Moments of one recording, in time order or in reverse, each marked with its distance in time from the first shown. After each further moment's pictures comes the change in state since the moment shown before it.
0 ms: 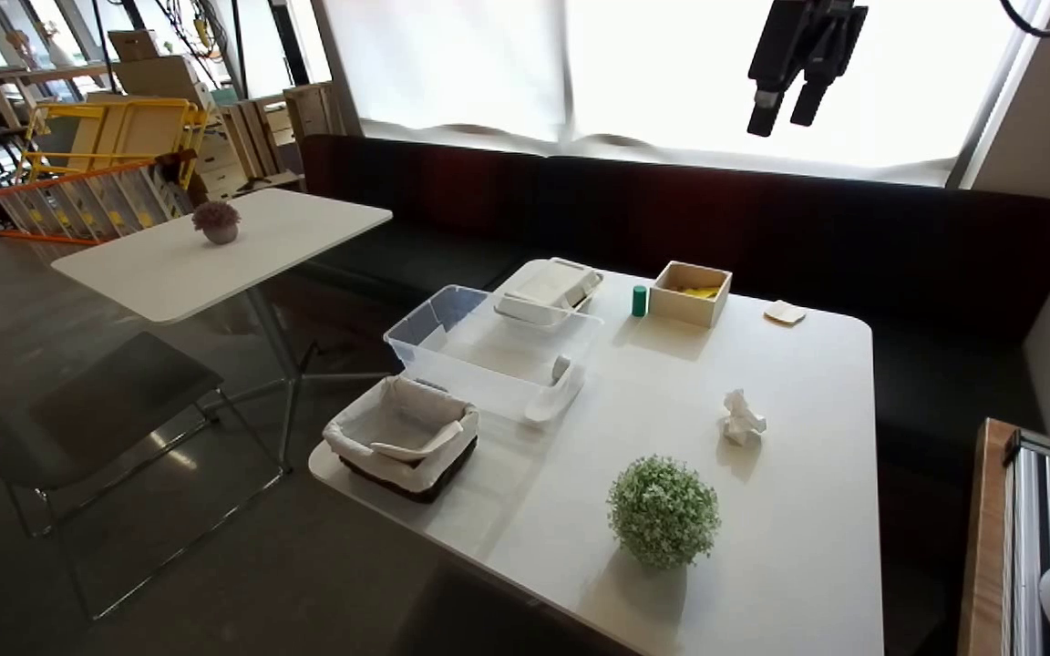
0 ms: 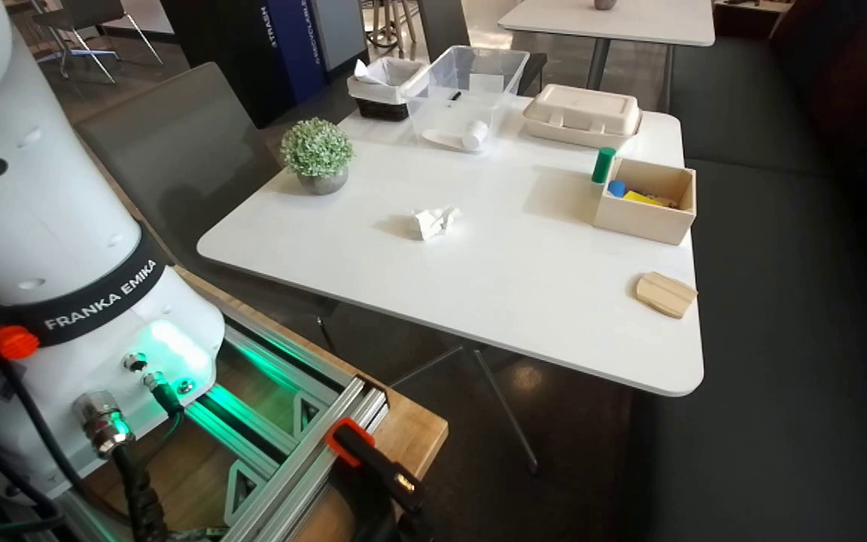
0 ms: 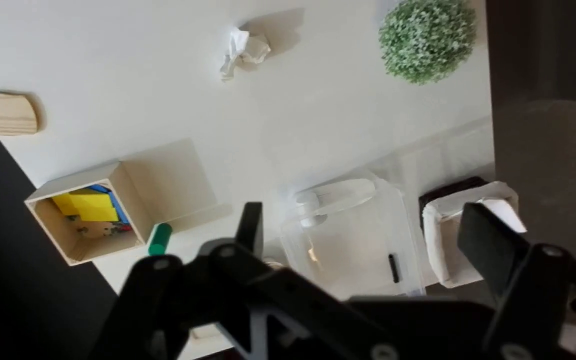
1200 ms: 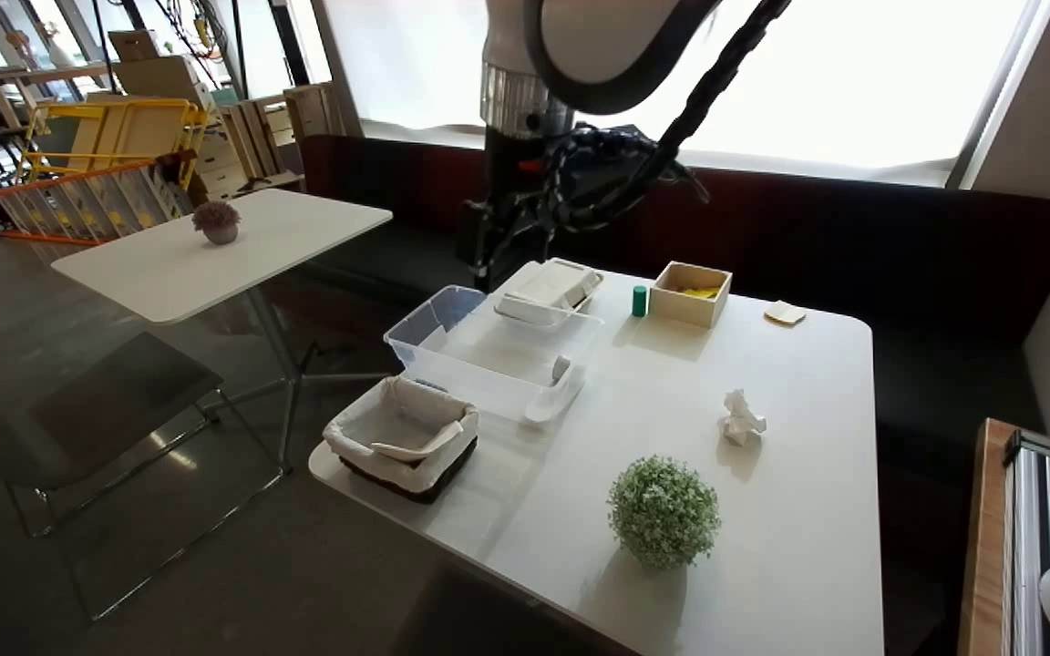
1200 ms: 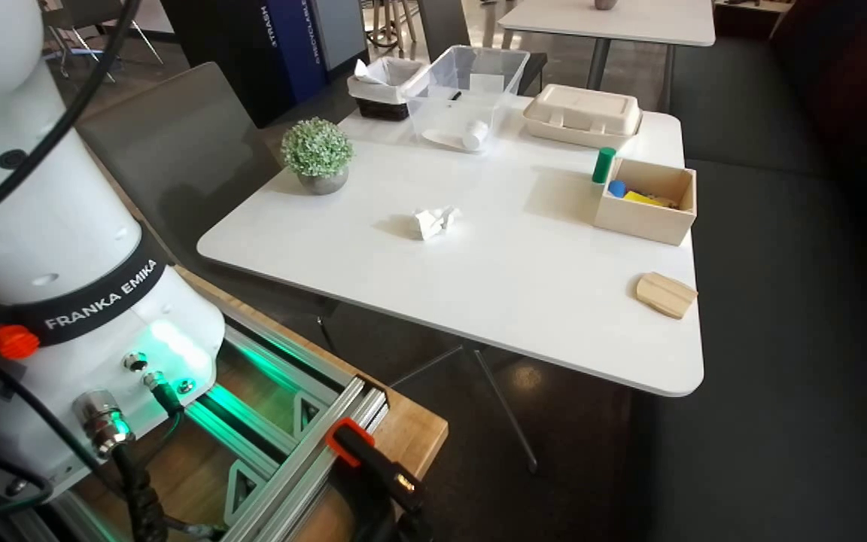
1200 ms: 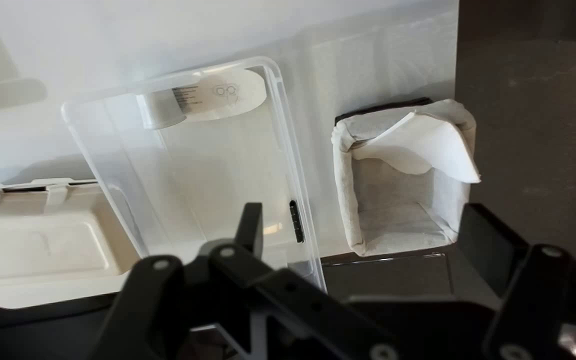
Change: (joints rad) arm 0.141 0.700 0.222 0.324 -0.083 0.464 0.256
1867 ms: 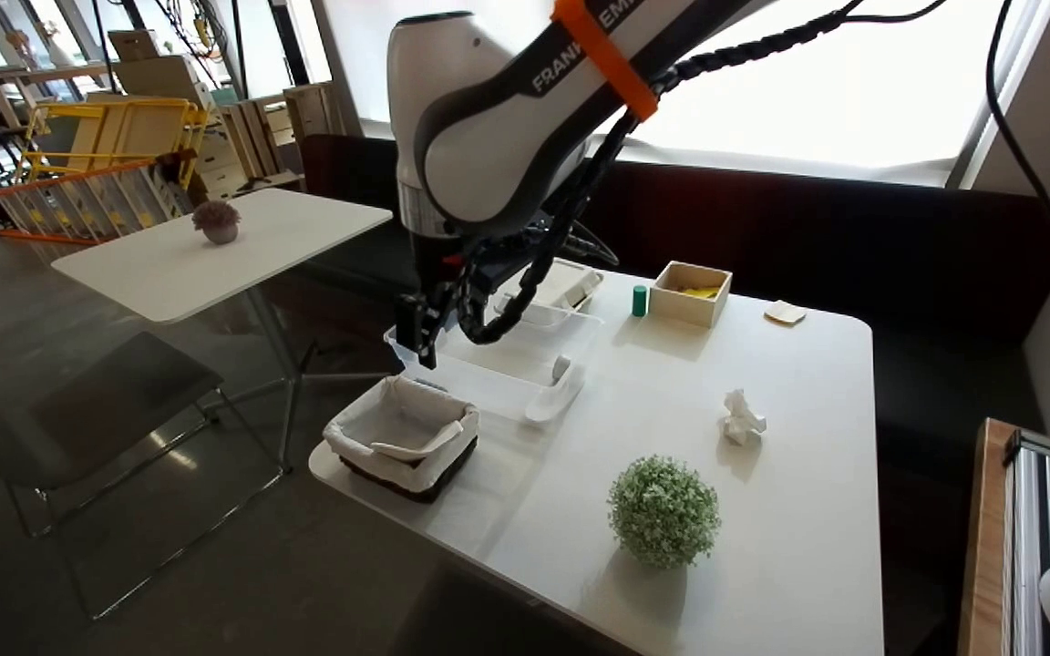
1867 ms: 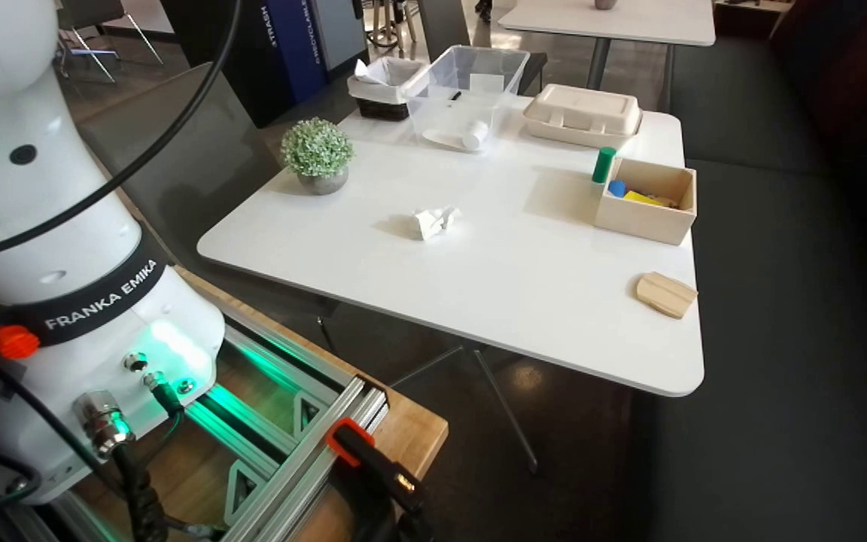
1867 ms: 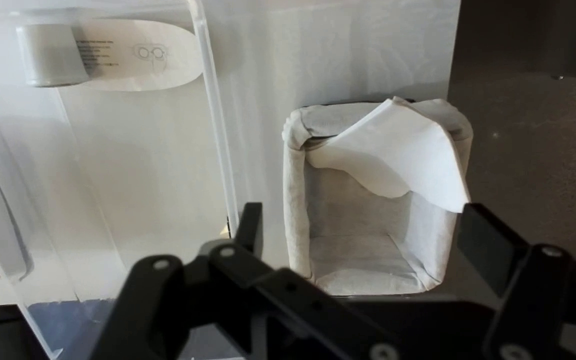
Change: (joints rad) arm 0.087 0.347 -0.017 0.281 -0.046 -0.004 -0.049
